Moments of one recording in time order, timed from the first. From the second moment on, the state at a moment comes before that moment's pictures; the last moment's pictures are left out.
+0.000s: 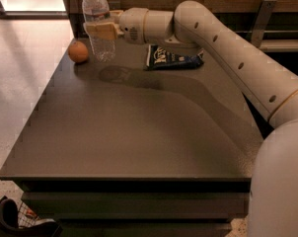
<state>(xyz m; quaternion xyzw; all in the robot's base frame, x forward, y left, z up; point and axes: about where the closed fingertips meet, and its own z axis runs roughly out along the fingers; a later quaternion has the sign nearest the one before) 0.722 0.127 0.978 -0.44 0.57 0.40 0.57</state>
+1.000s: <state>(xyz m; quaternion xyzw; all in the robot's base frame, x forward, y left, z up) 0.816 0.113 0.923 -0.39 0.60 0.36 0.61</state>
